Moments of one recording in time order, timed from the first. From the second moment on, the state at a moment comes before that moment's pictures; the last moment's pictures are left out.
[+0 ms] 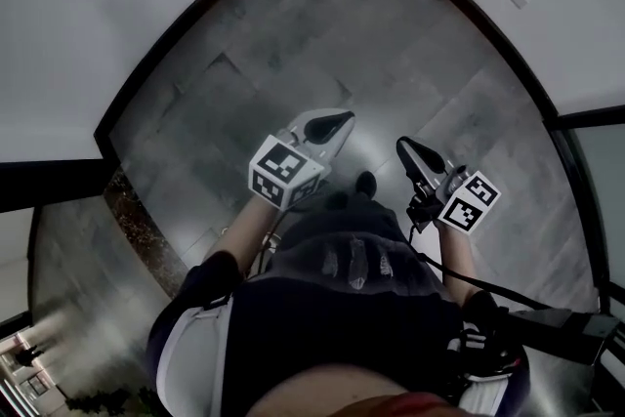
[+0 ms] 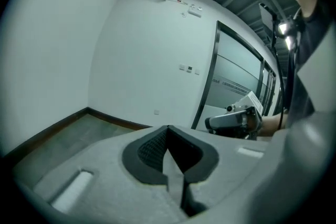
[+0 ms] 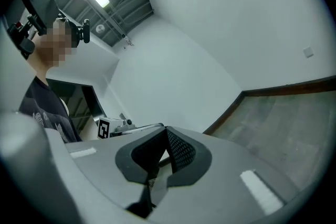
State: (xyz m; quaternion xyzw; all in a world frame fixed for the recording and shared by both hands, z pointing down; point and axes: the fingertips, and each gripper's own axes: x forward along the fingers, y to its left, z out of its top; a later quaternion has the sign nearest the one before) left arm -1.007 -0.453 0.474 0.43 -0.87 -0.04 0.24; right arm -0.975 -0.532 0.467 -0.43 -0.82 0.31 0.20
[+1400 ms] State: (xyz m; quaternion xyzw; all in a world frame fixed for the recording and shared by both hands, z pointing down) left arm -1.281 -0.459 0.483 0.52 -0.82 -0.02 0.23; right arm -1.227 -0.524 0.497 -0.36 -0.82 0.37 0.22
